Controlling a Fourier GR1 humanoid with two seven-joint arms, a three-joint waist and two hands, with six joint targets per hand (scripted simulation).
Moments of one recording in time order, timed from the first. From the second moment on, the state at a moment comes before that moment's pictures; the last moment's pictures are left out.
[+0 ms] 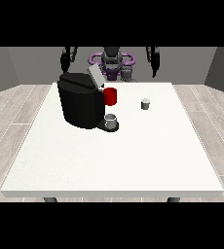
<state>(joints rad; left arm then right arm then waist) -0.02 0.10 0.01 -1.58 -0.01 -0.02 0.02 -0.02 -0.12 0.03 -1.54 -0.03 0.00 -0.02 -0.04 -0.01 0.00</state>
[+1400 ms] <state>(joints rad) -0.23 0.27 0.12 -1.33 -0.09 -0.12 -0.06 -0.06 -0.02 -0.02 -1.52 -0.02 -0.10 -0.13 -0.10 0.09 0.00</state>
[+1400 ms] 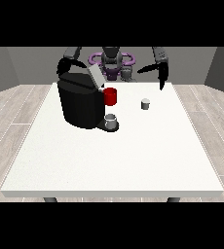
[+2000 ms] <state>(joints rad) -0.41 0.33 0.15 -1.02 -0.17 -0.12 -0.09 -0.18 -0.03 -0.03 -1.49 -0.01 -0.13 -0.06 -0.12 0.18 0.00</state>
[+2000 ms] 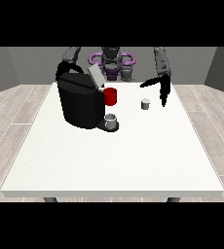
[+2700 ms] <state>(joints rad) -0.49 0.32 0.08 -0.81 -0.33 -0.06 -0.10 -0.20 -0.04 -0.05 -1.40 0.01 -0.15 -0.03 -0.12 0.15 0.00</state>
